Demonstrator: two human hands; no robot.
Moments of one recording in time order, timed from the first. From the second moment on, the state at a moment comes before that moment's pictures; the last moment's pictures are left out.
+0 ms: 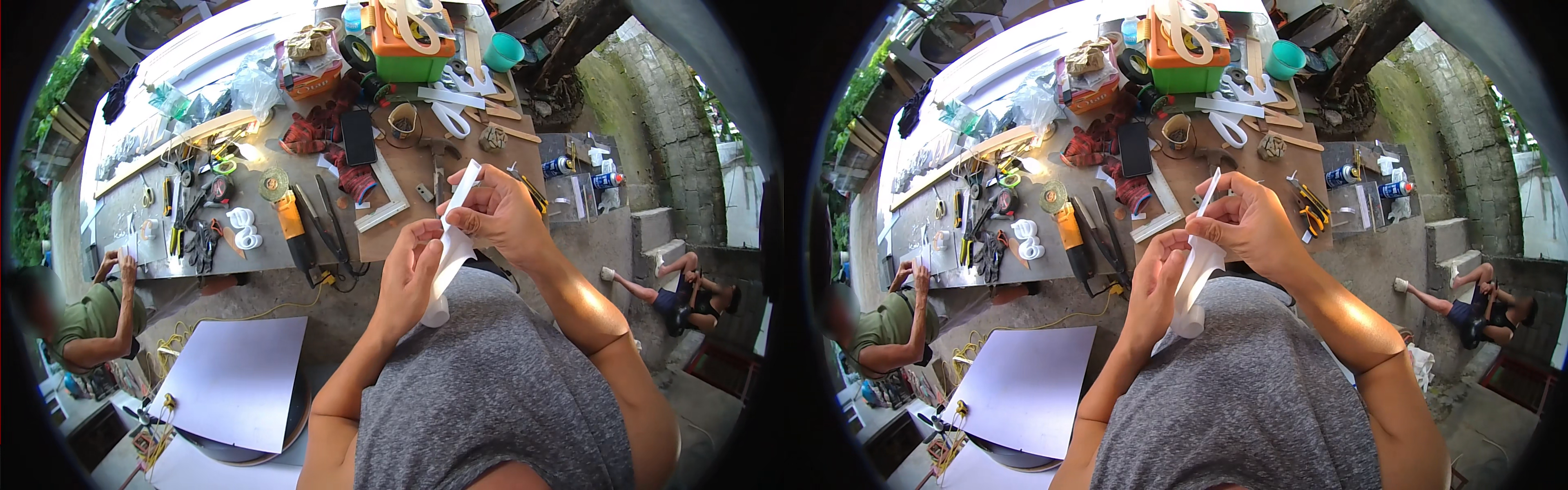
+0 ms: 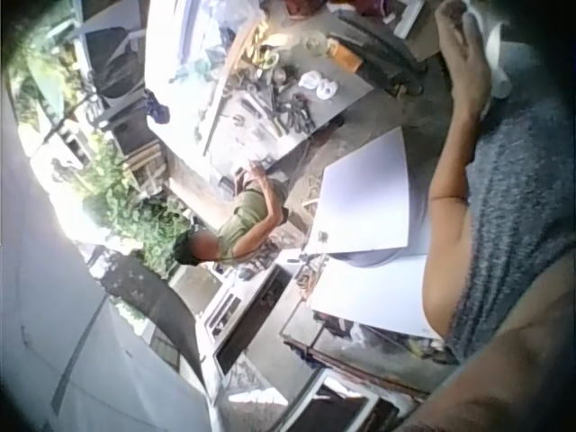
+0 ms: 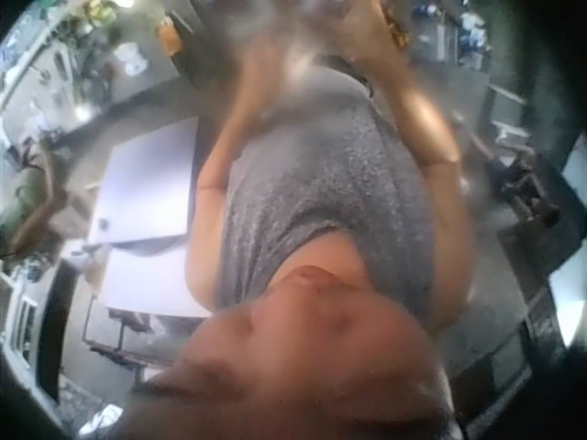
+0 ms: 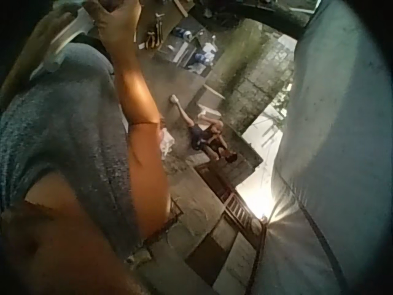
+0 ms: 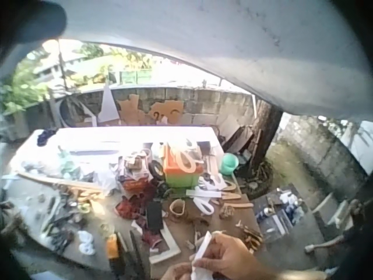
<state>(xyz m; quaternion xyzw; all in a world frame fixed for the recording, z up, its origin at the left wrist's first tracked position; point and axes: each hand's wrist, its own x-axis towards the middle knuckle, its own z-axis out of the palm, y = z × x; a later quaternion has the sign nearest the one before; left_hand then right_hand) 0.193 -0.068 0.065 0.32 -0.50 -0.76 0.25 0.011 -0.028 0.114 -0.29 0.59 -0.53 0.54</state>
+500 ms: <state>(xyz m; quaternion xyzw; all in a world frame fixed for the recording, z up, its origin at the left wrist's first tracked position) 0.180 -0.059 0.085 0.34 -0.51 -0.74 0.27 0.011 -0.009 0.133 -0.28 0.57 -0.54 0.55</state>
